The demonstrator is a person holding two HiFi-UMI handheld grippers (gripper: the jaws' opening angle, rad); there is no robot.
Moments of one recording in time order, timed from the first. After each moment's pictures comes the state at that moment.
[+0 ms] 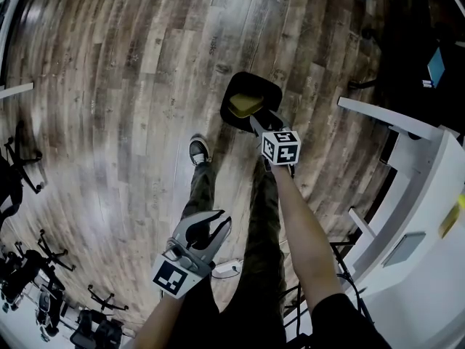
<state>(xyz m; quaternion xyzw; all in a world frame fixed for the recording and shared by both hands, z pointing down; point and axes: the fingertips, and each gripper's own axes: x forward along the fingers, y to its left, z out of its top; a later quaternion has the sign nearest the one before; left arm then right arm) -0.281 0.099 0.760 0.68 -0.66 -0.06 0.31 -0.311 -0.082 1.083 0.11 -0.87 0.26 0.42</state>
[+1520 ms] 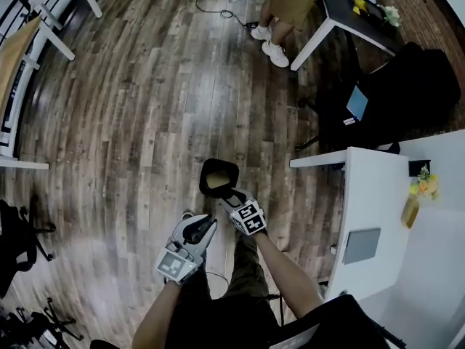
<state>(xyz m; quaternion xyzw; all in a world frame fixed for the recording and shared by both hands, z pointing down) -0.315 0.009 0.585 0.73 -0.64 -0.03 0.21 -0.305 -0.053 0.818 0.02 -0.91 0.15 0.39</state>
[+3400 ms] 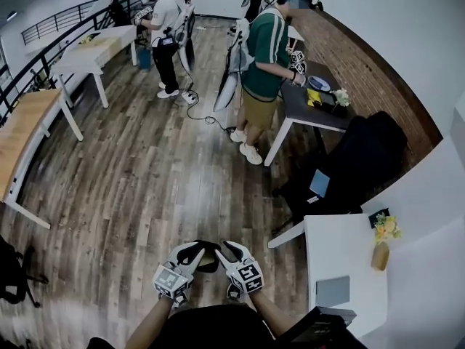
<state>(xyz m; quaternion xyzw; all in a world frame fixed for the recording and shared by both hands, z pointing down) -0.323 -0.043 0.475 0.75 -0.66 -0.03 0.07 -0.278 -0.090 0.543 0.06 -0.98 0.07 0.19</state>
